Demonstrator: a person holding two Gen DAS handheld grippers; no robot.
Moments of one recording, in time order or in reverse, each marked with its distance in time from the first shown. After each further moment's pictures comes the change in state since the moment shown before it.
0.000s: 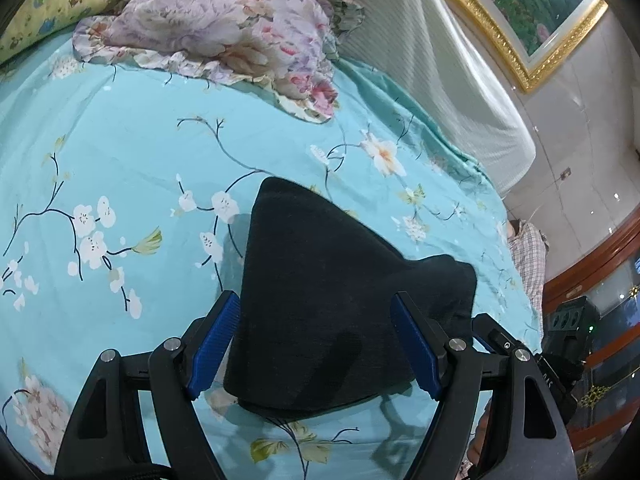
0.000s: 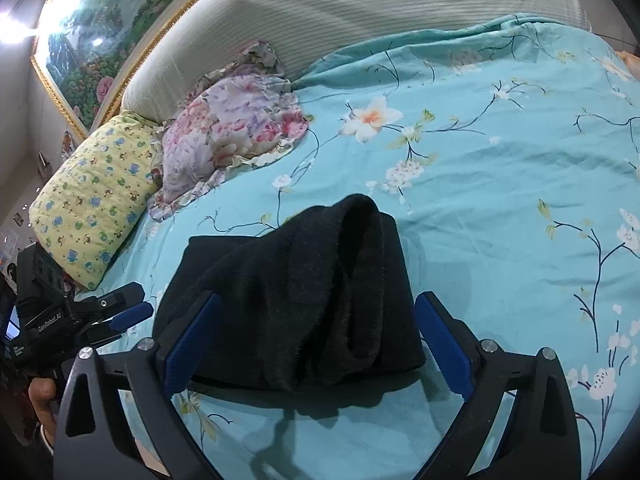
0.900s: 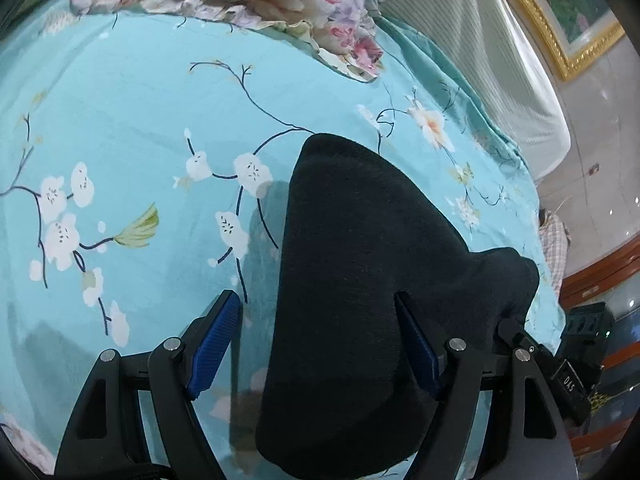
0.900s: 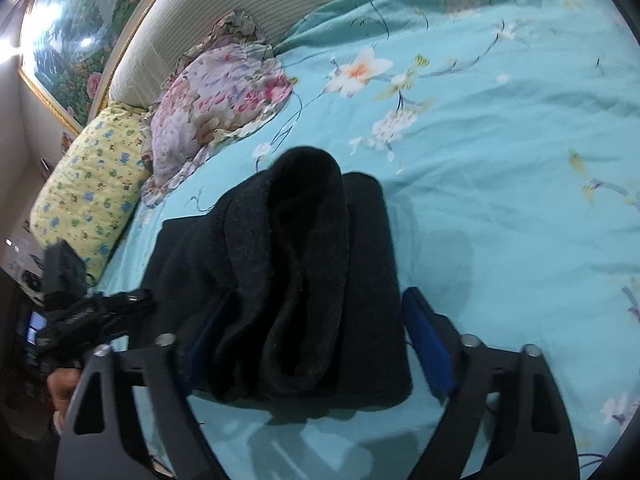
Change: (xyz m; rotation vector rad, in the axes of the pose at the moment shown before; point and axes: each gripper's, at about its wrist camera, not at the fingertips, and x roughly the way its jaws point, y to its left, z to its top) left arm 0.064 0.028 0.005 -0.054 0.102 0.066; right arm 0.044 -0.035 -0.005 0.075 0.112 0.076
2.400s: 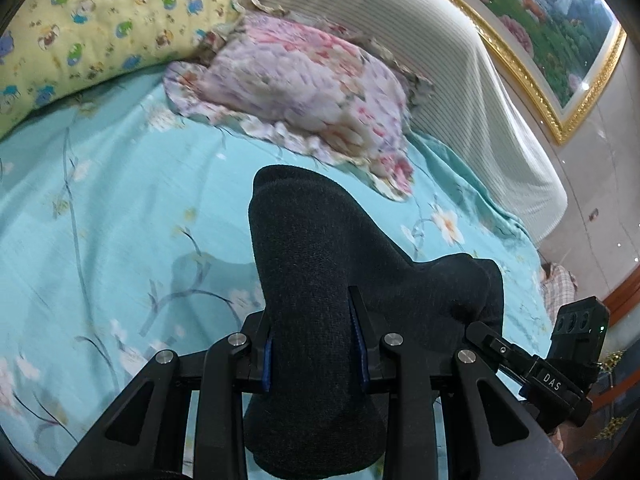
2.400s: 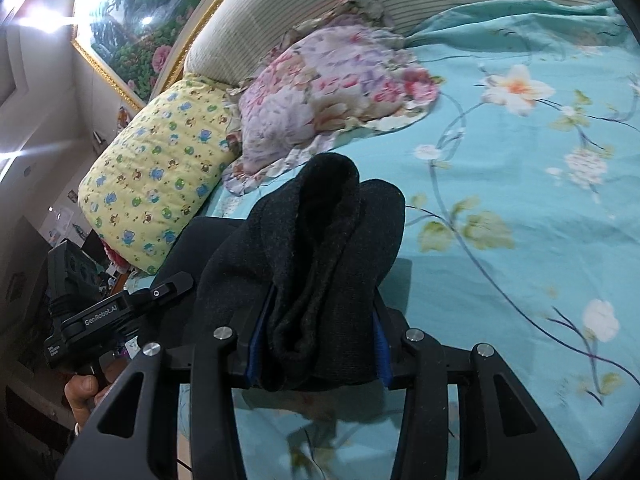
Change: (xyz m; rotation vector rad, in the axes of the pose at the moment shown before) left arm -0.143 0.070 0.025 -0.013 -0.272 0.066; right arm 0.046 0.143 0.006 -0.133 0.005 0.181
